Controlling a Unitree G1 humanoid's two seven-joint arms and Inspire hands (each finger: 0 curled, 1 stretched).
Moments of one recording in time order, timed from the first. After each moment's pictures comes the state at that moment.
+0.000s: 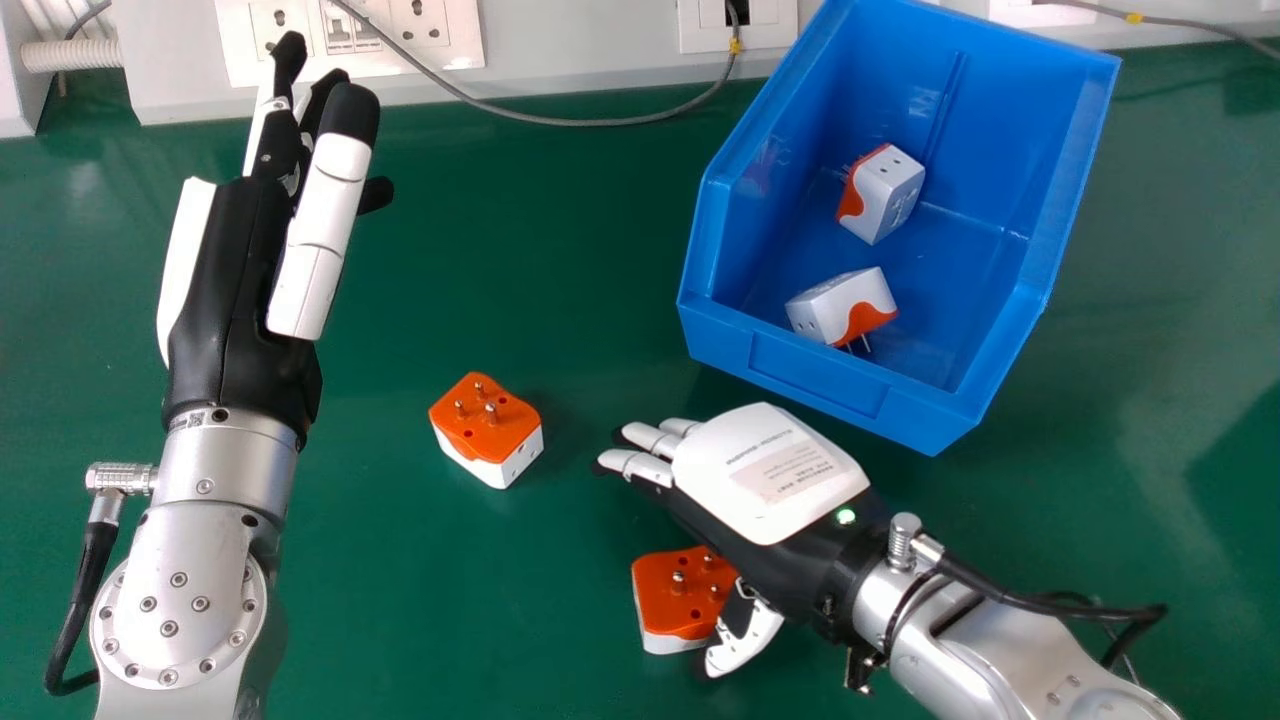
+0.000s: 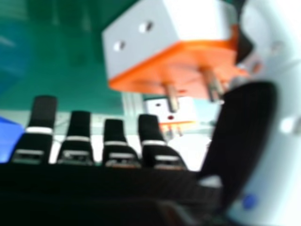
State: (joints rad) left arm -0.10 0.18 0.16 -0.34 -0.02 0.18 -0.04; right arm -0.27 -0.42 0.57 0.12 -0.98 -0.10 0.10
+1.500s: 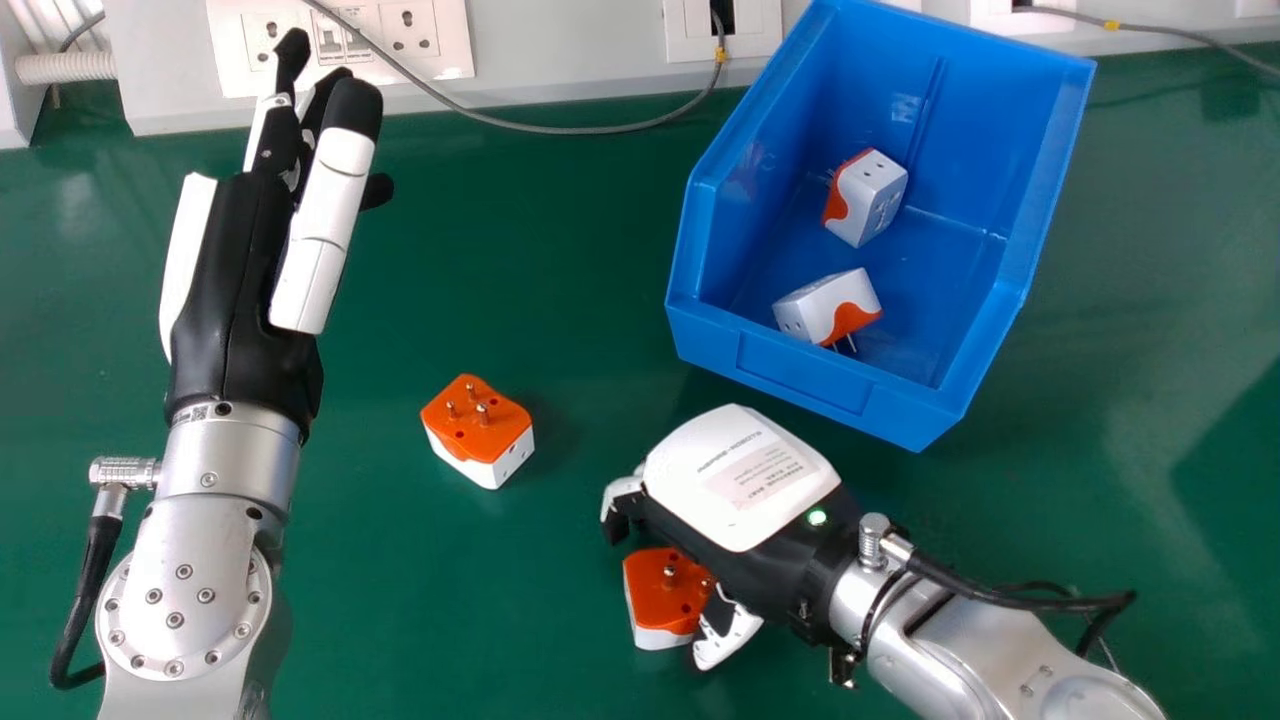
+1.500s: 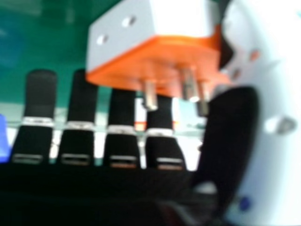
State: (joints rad) left arm -0.12 0.17 0.16 -0.34 -0.01 0.20 -0.03; right arm -0.32 -0.41 0.63 0.15 -0.99 -0.10 0.12
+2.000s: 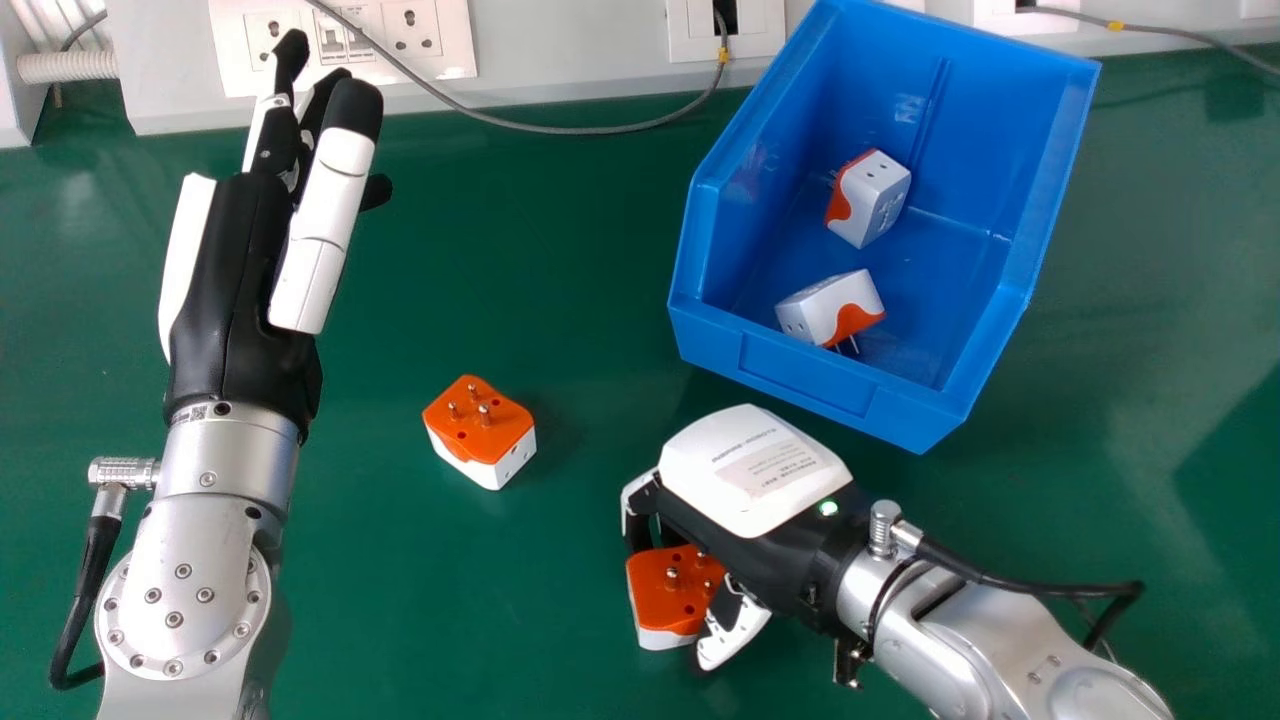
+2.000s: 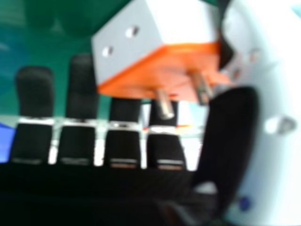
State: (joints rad) left arm -0.12 0.17 0.16 -0.34 -0.01 0.20 -0.03; right arm -0.33 -0.41 0.62 0.18 -0.95 -0.10 0.12
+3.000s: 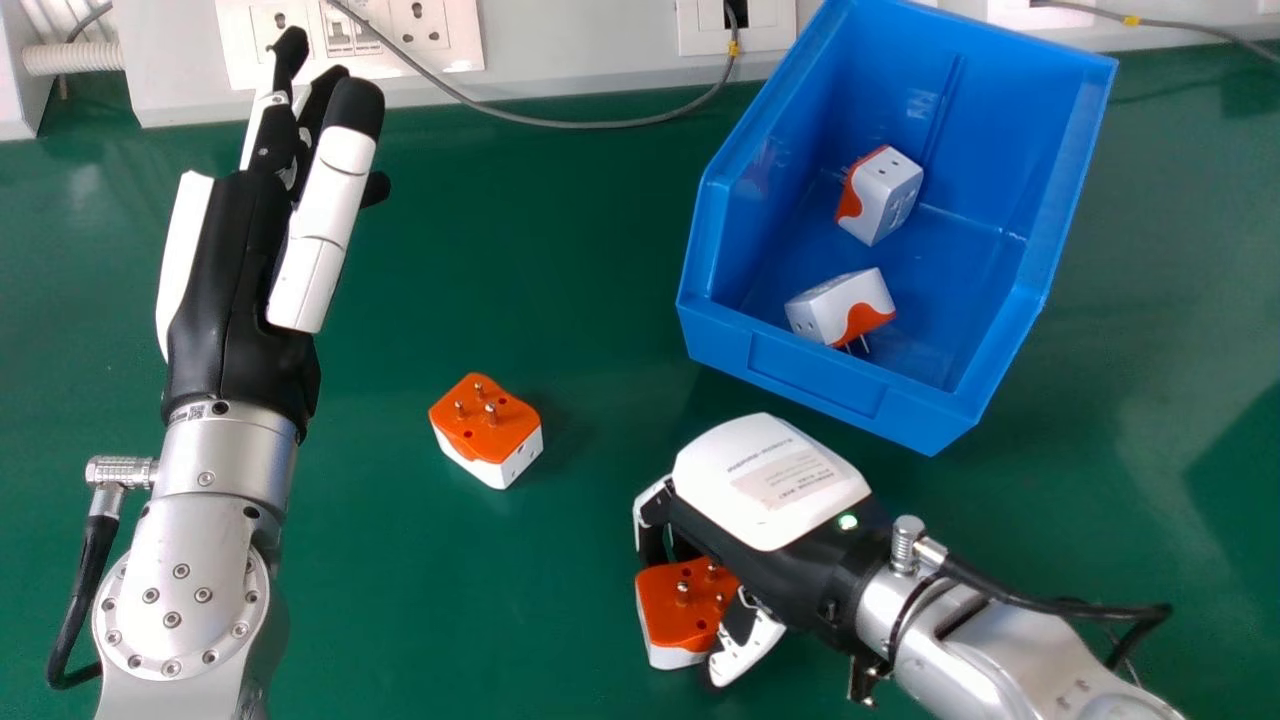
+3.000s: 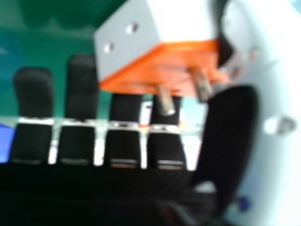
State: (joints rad) left arm -0.11 0.17 0.17 -0.34 -0.01 0.20 -0.03; right arm -0.24 -0.44 0.54 0.01 -0.91 -0.10 0.20
